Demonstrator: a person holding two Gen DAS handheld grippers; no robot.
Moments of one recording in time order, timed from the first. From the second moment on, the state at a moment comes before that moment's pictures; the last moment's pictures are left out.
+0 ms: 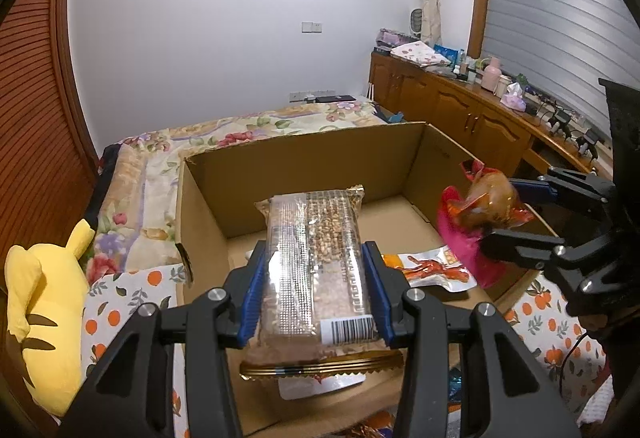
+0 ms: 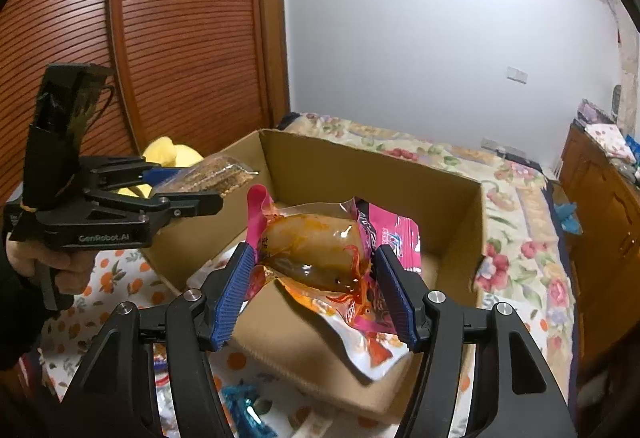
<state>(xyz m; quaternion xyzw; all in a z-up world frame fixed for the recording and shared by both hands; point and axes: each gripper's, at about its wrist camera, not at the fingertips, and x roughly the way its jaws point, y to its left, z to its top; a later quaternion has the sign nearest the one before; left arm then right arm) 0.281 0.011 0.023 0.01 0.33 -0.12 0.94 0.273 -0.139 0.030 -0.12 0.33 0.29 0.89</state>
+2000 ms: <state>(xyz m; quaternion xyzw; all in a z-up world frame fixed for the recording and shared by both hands) 0.165 0.029 -0.032 -0.02 0.37 -0.11 0.92 0.171 -0.114 -0.030 -0.13 0.40 0.31 0.85</state>
